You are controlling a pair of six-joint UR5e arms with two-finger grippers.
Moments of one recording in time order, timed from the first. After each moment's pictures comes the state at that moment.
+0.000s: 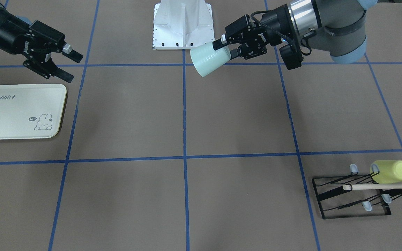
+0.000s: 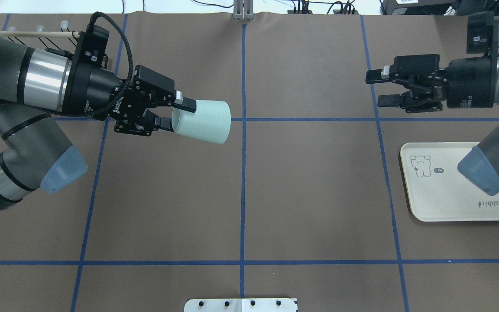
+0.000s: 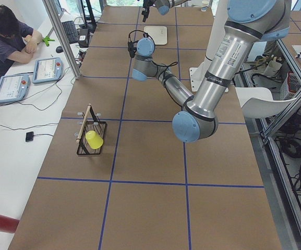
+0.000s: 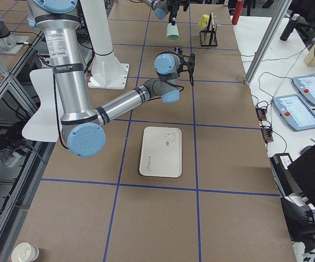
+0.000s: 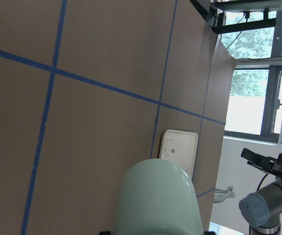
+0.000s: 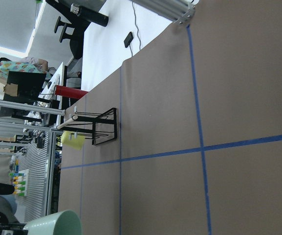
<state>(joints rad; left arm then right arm) -0.81 -2.05 -1.76 -2.85 -2.34 -1.99 0.94 -1.36 1.85 -0.21 2.22 1.78</state>
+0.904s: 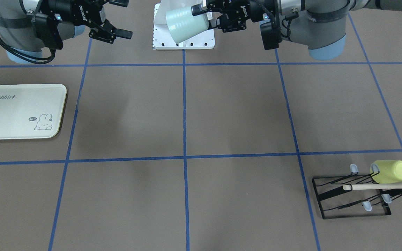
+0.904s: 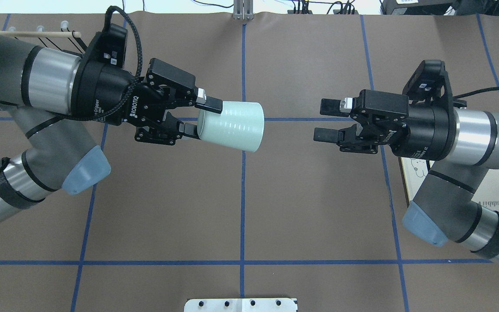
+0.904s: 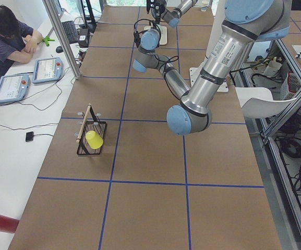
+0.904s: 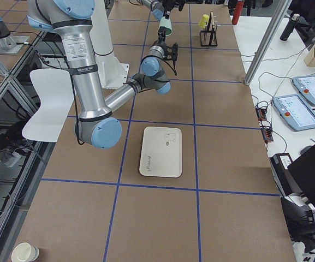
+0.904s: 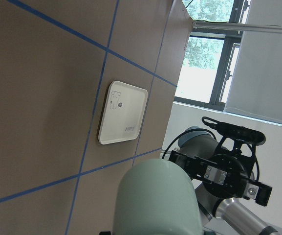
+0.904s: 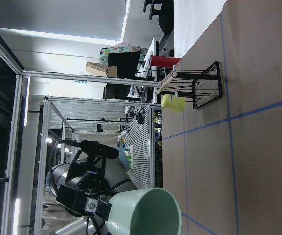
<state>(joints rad) -0.78 -2.15 -1.76 -2.97 -2.32 -2.22 0.66 -1.30 1.84 0.19 1.88 1.97</state>
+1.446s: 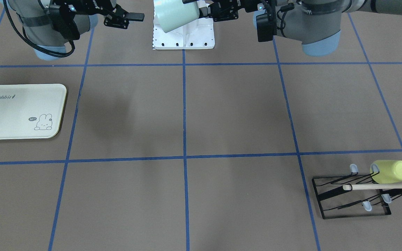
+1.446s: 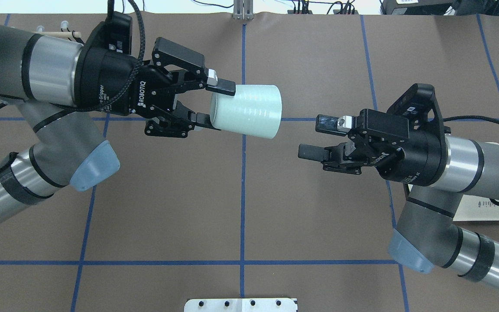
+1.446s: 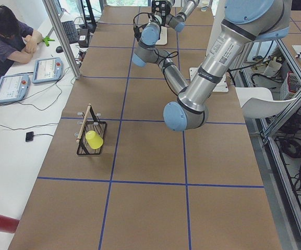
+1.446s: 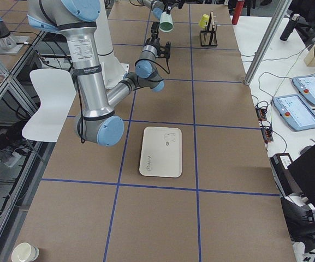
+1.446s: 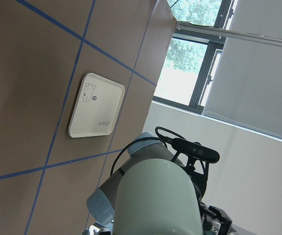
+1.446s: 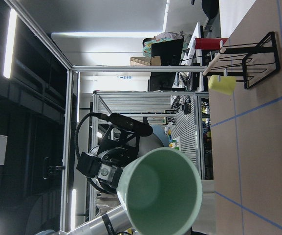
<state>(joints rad) -0.78 -2.19 -1.76 -3.00 -2.28 -2.32 0.55 -1.29 1.85 0.31 1.76 1.98</state>
